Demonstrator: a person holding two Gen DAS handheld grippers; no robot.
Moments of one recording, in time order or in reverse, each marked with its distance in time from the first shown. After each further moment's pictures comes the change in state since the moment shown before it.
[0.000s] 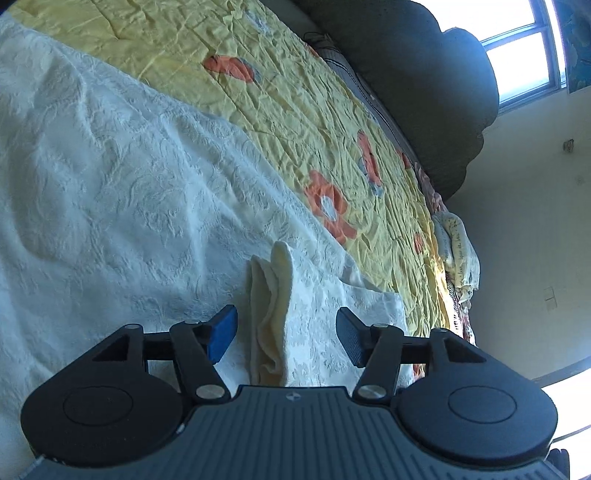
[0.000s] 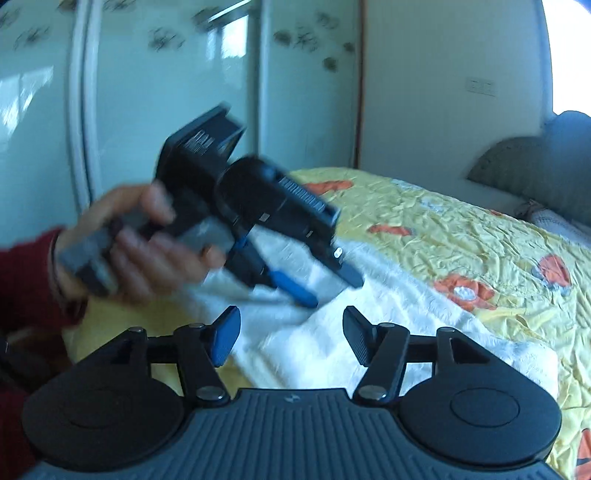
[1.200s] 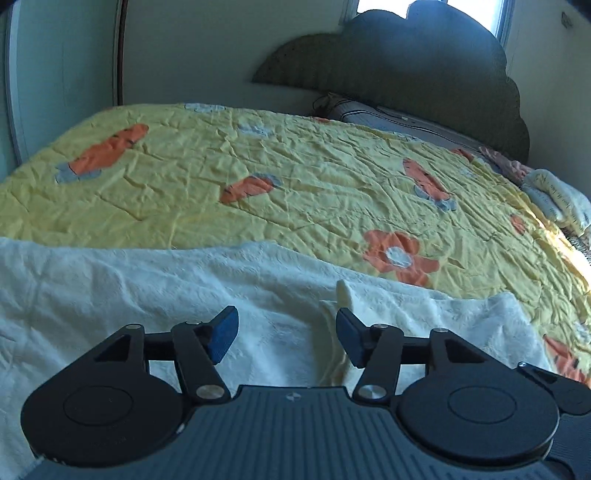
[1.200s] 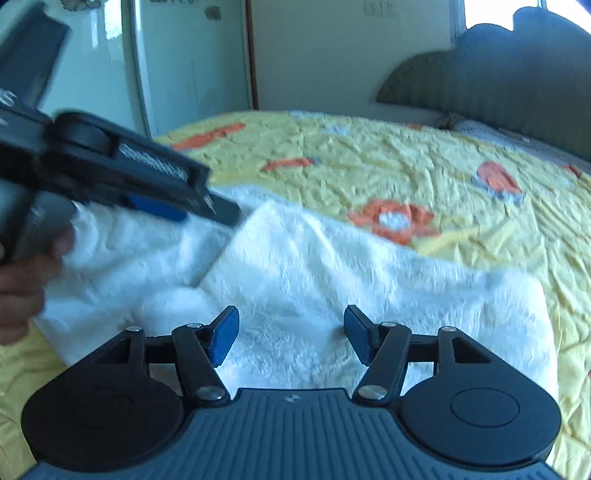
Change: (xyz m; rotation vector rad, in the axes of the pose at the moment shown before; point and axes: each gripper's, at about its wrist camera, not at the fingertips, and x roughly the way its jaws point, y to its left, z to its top) left arm -0.003 -0.067 -0.016 0.492 -0.301 0.495; right arm 0.066 -0.040 -0.014 0.204 0.182 -0.223
